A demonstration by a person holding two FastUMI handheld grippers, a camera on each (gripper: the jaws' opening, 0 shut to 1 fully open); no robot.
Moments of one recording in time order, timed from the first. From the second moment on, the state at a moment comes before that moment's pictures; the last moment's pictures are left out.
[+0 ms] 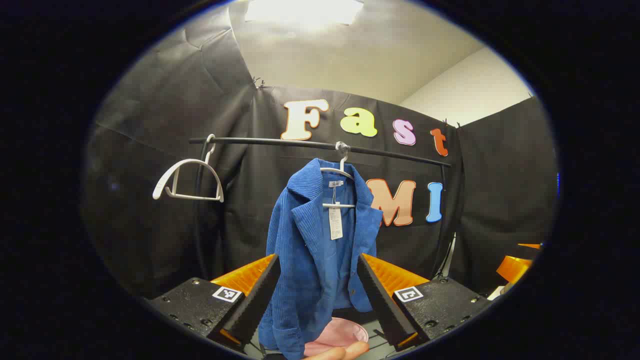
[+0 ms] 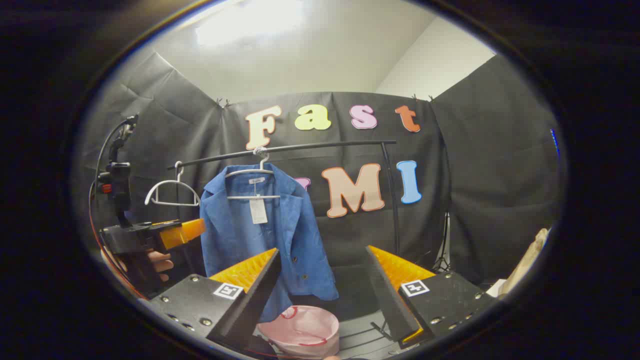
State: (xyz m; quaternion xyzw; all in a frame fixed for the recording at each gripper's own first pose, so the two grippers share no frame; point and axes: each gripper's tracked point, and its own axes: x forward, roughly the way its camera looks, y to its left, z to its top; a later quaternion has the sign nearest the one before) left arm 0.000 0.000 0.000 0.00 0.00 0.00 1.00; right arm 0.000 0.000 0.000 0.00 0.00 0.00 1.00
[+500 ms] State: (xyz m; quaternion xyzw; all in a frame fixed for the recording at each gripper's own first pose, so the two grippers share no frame) left arm -0.005 -0.001 -0.001 0.00 0.00 0.00 1.00; right arm -0.002 0.006 -0.008 -0.01 0.00 0.00 1.00
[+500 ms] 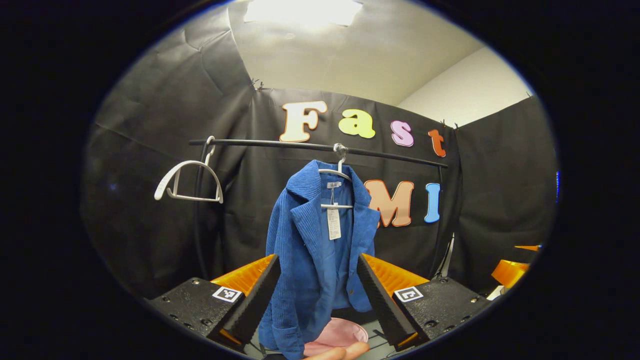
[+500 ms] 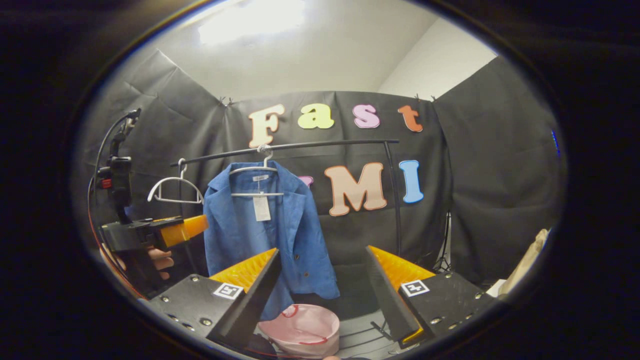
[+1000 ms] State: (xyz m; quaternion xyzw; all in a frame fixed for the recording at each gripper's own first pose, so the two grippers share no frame) left arm -0.001 0.003 -0.003 0.00 -0.01 0.01 1.00; right arm 0.007 0.011 -0.029 -0.01 0.03 0.01 1.00
